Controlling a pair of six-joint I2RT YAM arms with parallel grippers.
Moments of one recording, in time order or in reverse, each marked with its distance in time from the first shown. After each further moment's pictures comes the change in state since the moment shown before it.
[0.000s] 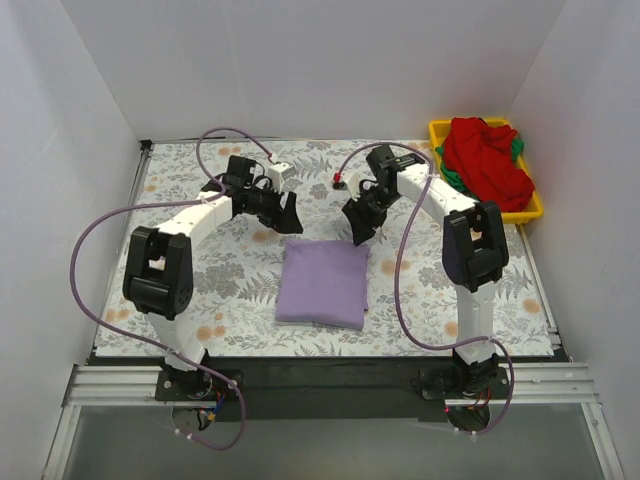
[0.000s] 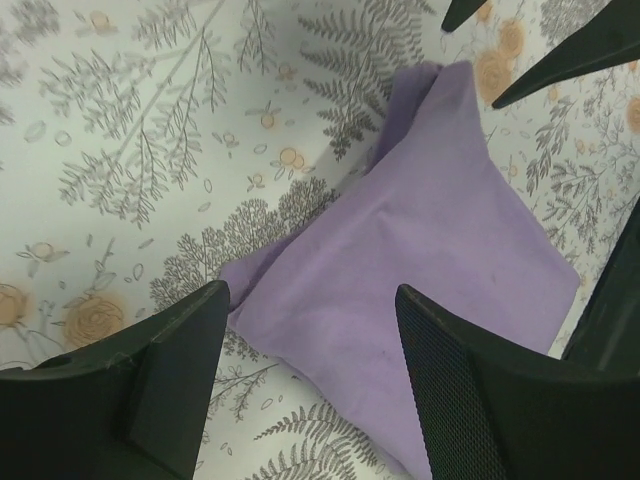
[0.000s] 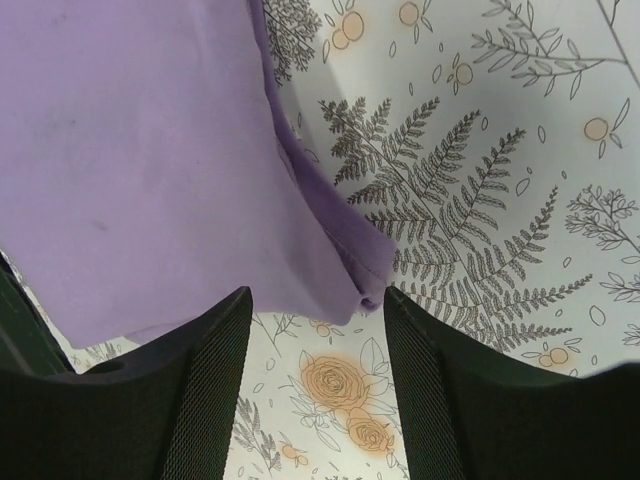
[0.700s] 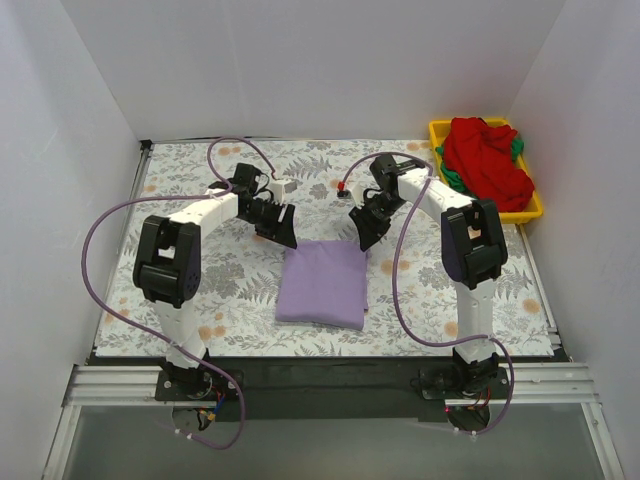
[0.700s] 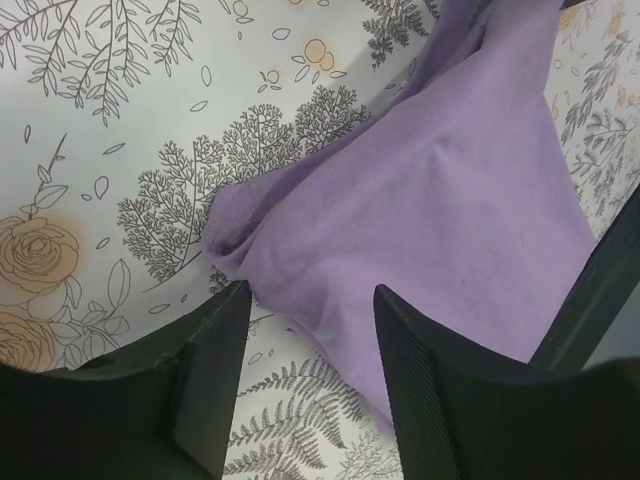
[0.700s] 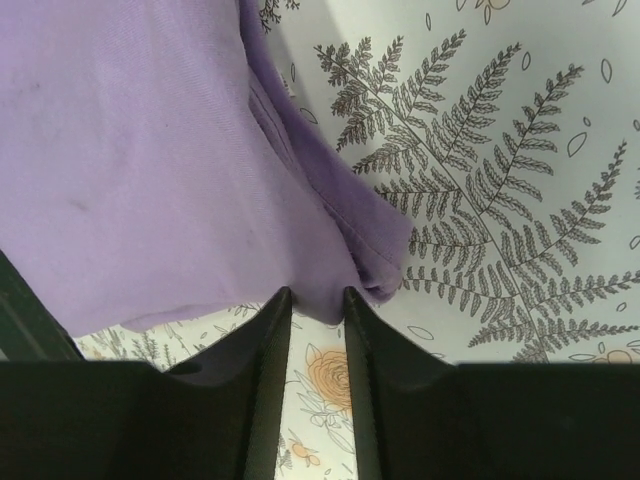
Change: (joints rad) left arm 0.003 0.143 0.063 -0.225 -0.044 0.005; right arm -0.023 0.037 -0.059 -0.009 -0.013 -0.005
